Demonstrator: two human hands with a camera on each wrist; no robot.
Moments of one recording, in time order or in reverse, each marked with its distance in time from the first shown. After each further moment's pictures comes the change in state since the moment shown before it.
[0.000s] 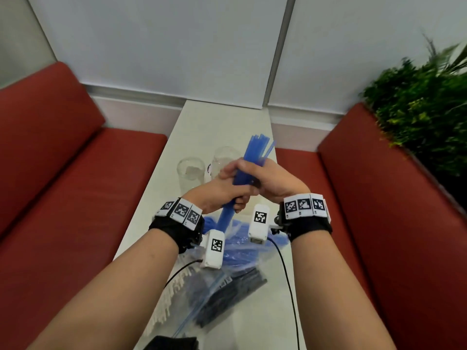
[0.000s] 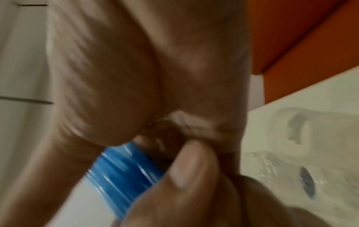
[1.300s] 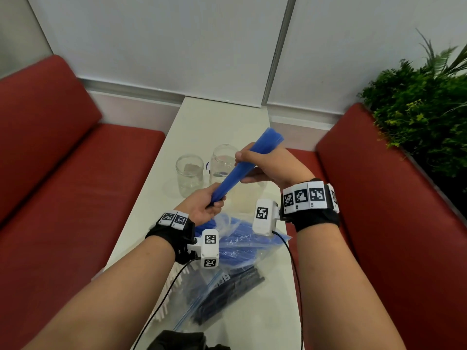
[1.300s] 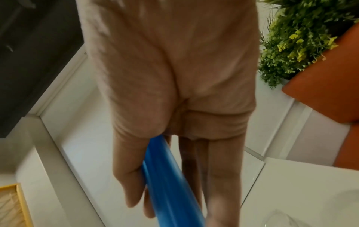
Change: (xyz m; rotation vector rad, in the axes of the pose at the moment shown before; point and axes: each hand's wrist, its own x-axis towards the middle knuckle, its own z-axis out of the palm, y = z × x) left_hand 0.004 -0.067 -0.035 -0.664 0.476 -0.250; right_hand 0.000 -0.035 0.004 -0.289 0.237 0.088
